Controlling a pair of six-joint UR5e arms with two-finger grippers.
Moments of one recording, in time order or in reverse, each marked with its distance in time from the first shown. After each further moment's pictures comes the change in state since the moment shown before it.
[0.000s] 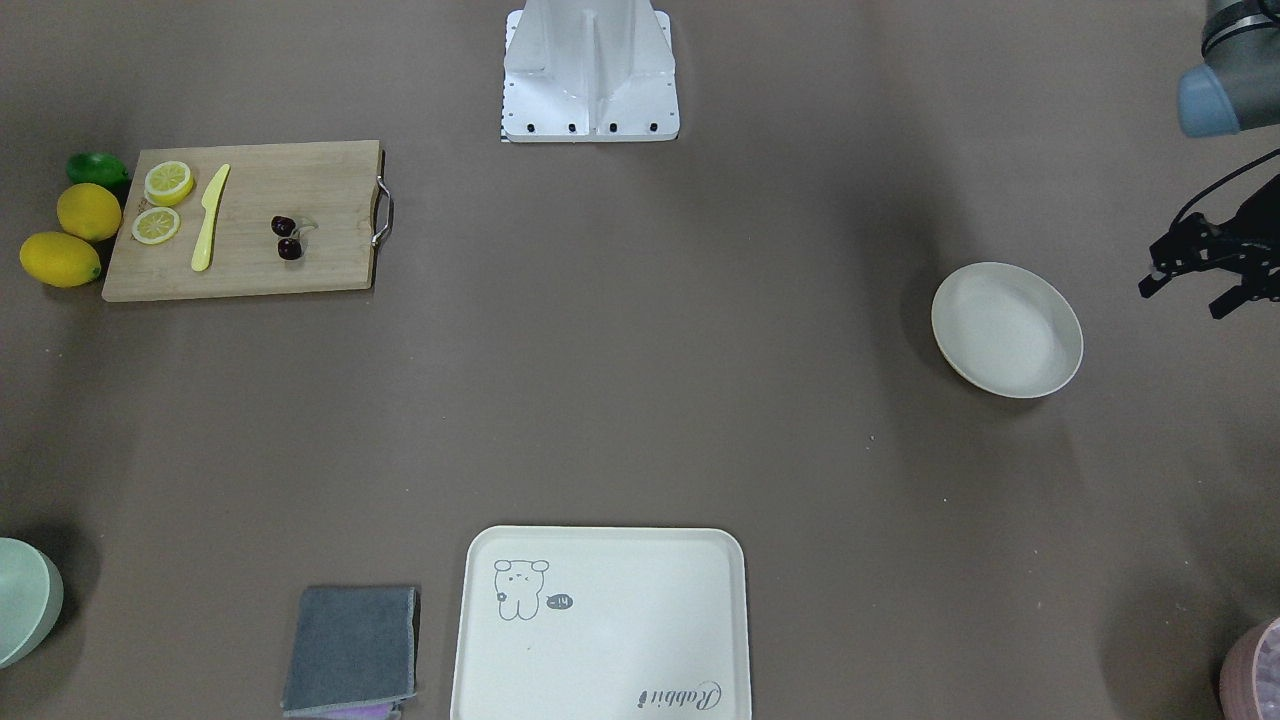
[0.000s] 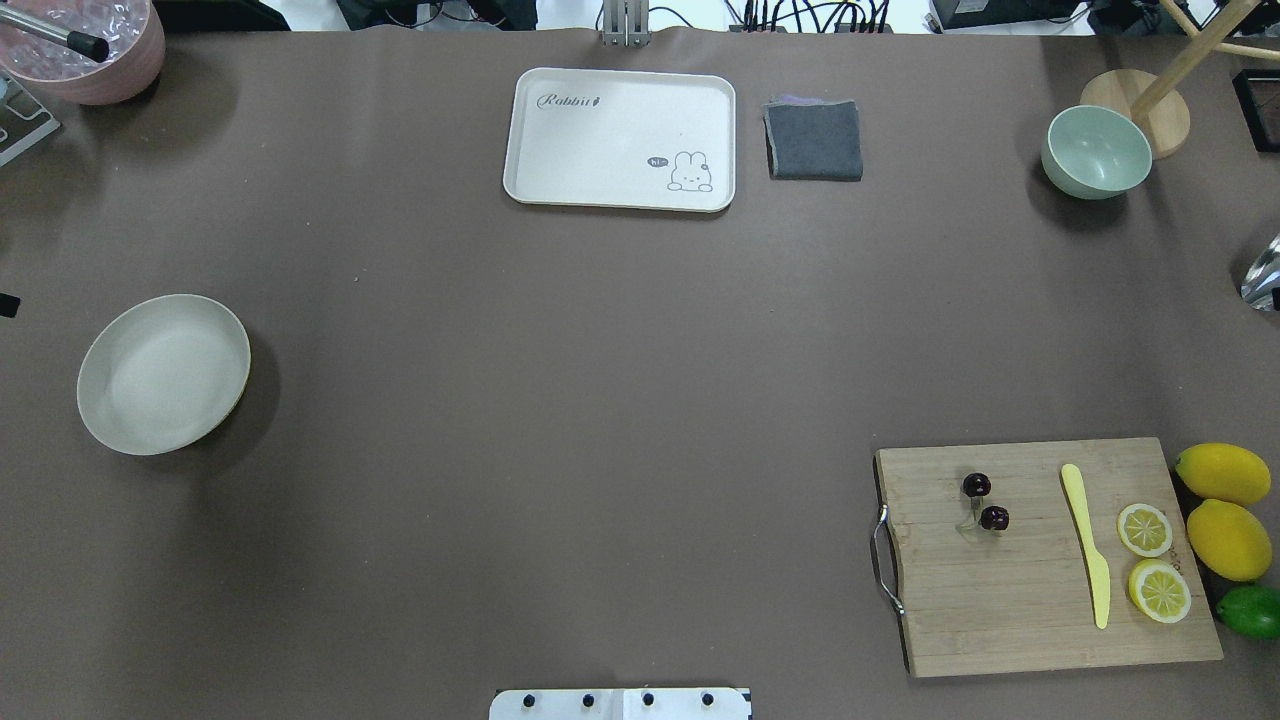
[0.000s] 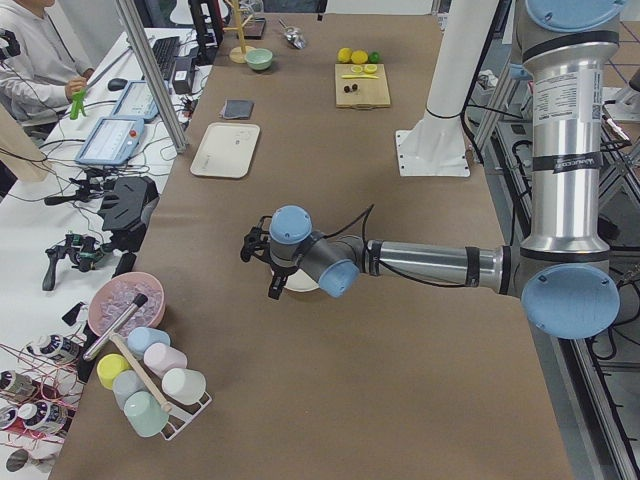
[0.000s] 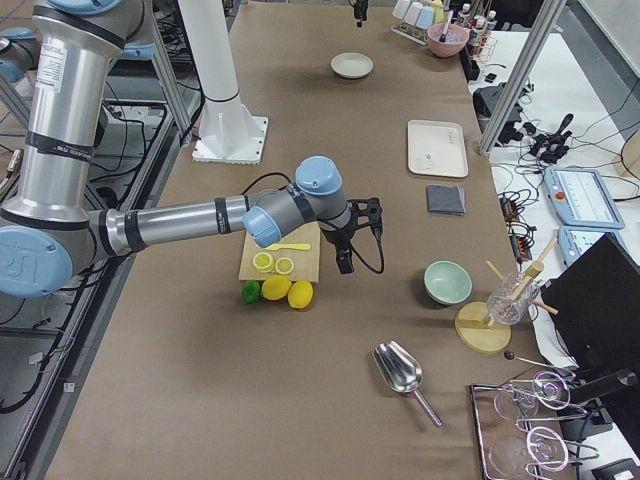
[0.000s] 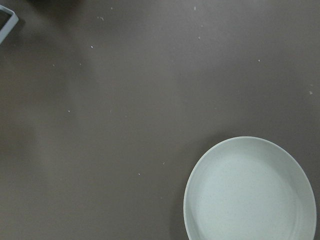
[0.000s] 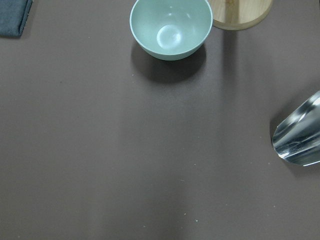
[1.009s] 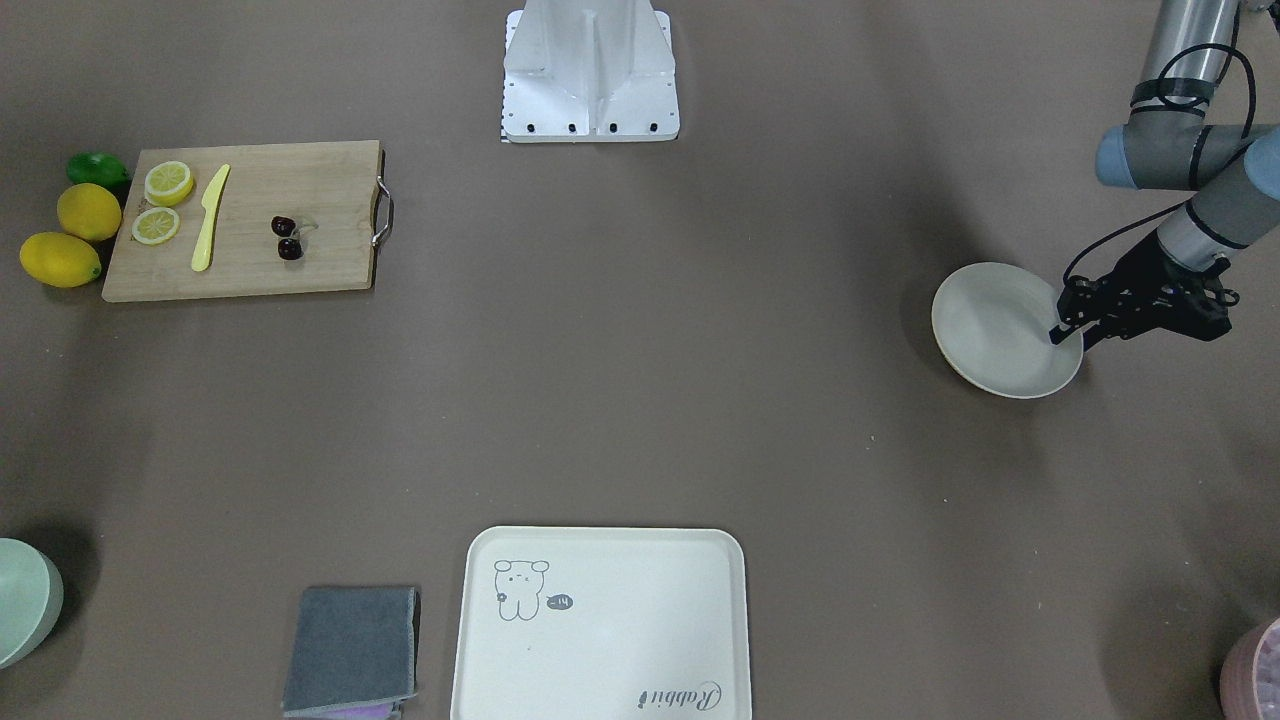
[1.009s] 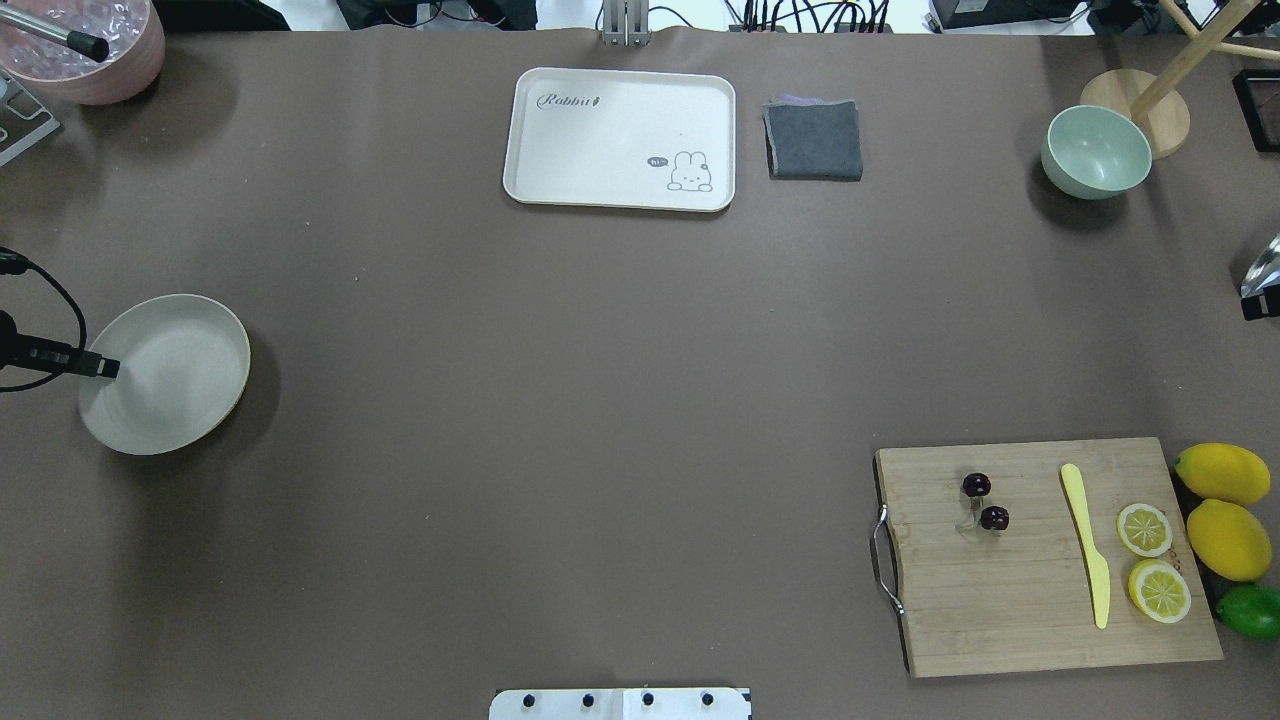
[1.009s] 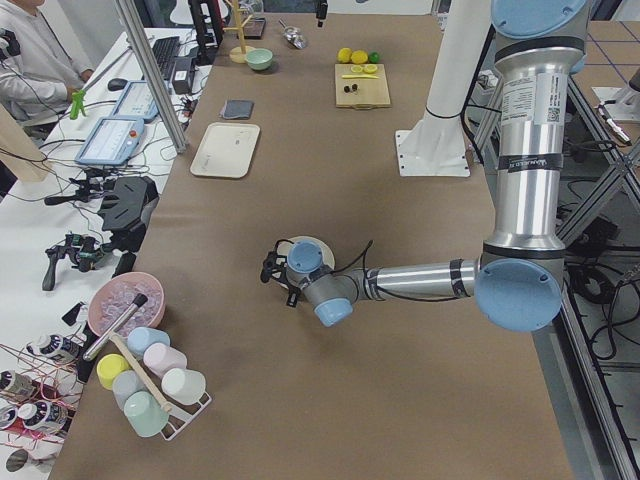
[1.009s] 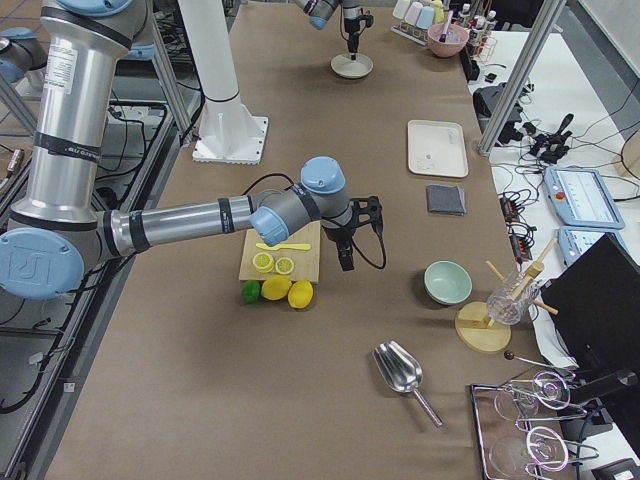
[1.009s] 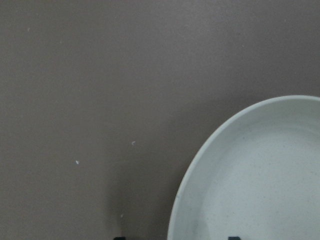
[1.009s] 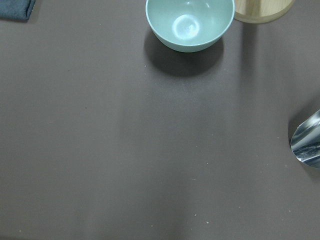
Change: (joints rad) left arm 0.207 -0.040 0.263 -0.420 0.097 -0.291; right arm -0.035 0.003 -0.007 0.021 -0.012 0.001
